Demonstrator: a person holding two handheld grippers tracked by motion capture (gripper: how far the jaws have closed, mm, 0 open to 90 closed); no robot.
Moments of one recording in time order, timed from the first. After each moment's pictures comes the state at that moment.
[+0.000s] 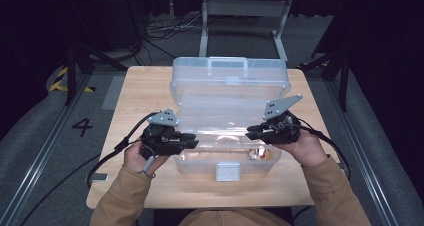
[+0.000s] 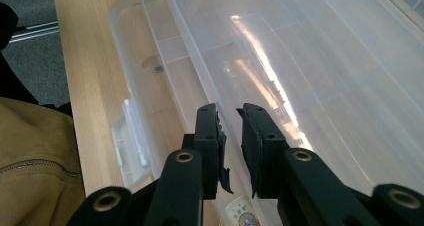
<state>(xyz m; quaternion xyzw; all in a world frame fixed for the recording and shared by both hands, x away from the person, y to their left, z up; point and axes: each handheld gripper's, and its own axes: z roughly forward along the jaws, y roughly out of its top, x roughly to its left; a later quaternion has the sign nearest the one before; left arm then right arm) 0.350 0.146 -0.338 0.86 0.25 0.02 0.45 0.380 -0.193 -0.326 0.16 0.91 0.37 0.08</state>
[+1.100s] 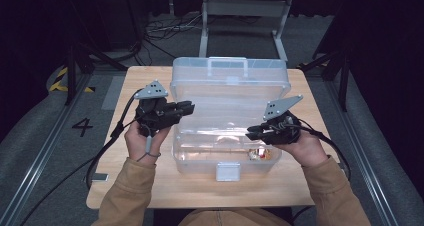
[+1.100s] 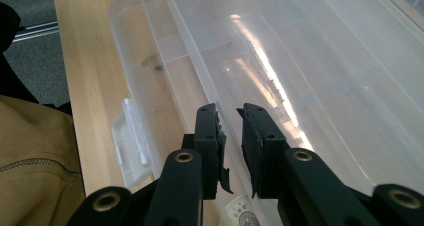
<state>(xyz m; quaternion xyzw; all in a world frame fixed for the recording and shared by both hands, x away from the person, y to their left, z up) 0.376 0.153 -0.296 0.78 0.32 0.12 0.52 0.379 -0.194 -0.327 0.17 0.91 0.37 0.09</state>
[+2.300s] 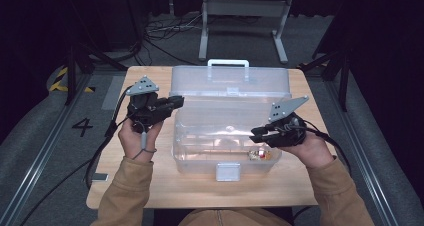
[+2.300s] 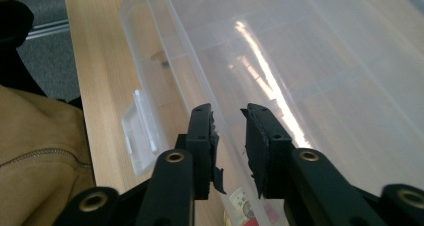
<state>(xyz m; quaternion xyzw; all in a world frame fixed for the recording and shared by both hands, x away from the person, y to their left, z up) 0.378 0.168 -0.296 0.77 0.36 0.15 0.51 0.372 -0.205 -0.321 0.16 0.91 0.38 0.08</state>
